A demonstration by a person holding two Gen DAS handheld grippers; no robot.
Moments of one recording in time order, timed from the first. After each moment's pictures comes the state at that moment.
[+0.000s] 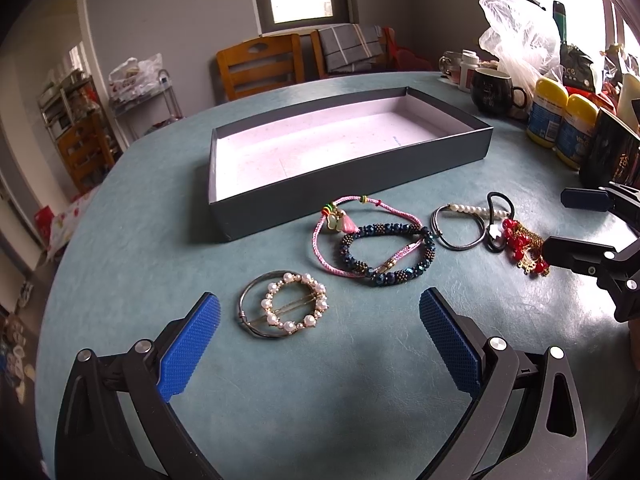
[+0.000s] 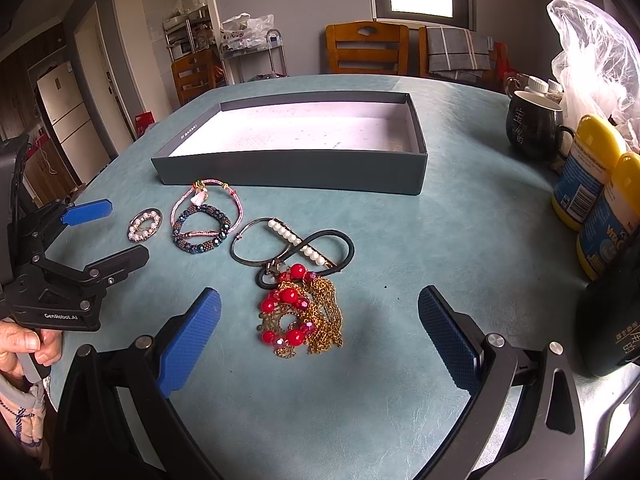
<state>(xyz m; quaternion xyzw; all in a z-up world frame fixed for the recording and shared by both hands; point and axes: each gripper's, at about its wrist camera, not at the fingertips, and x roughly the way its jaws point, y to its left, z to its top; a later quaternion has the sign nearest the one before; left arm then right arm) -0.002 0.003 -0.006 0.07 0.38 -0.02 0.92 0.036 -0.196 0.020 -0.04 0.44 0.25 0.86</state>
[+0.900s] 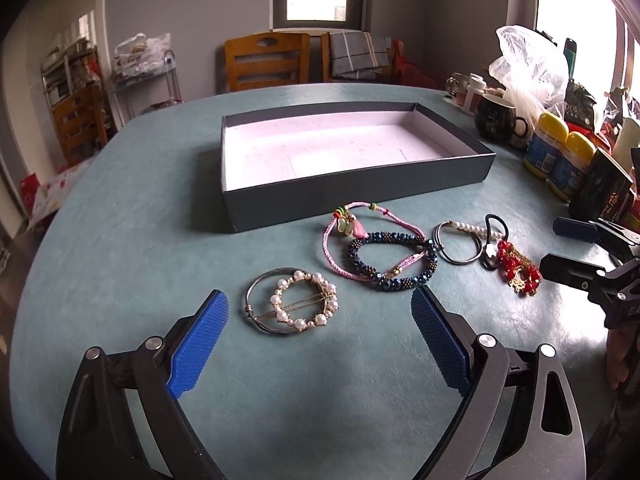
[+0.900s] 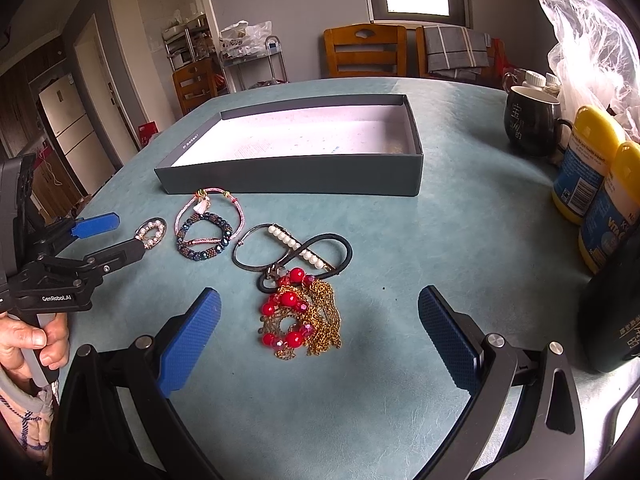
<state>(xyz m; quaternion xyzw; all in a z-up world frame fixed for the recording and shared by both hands) 0.001 0.022 -0.001 0.00 0.38 -0.04 0.92 0.037 -0.203 0.021 -0.02 0.43 0.26 0.86</state>
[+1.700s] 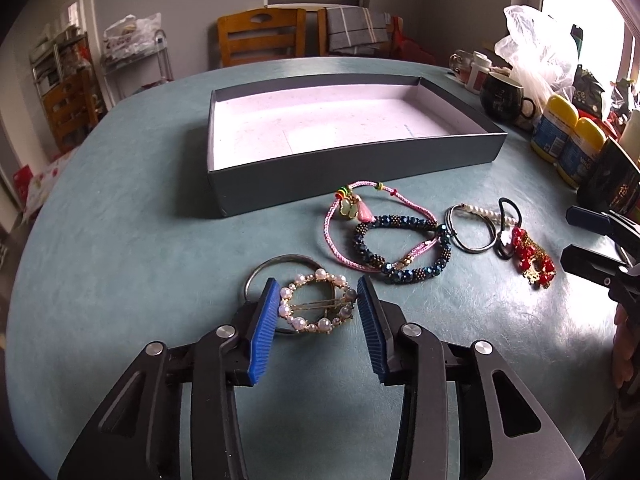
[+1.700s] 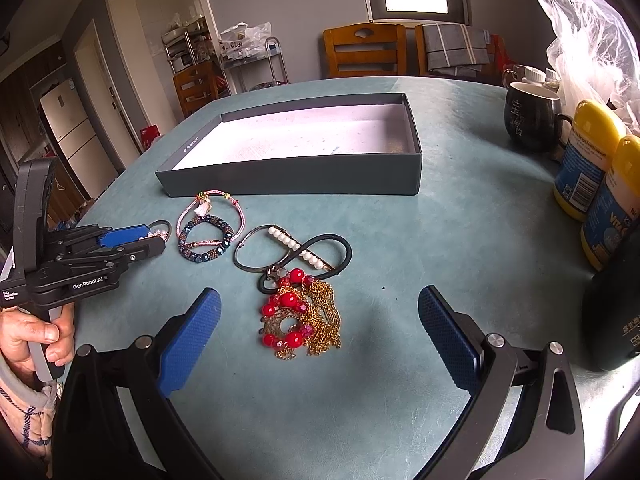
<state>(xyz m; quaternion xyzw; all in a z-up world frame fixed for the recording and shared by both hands) 0.016 0.024 -0.012 0.00 0.42 -0.05 0.90 0.039 -0.206 0.021 -0.01 0.44 0.26 0.86</state>
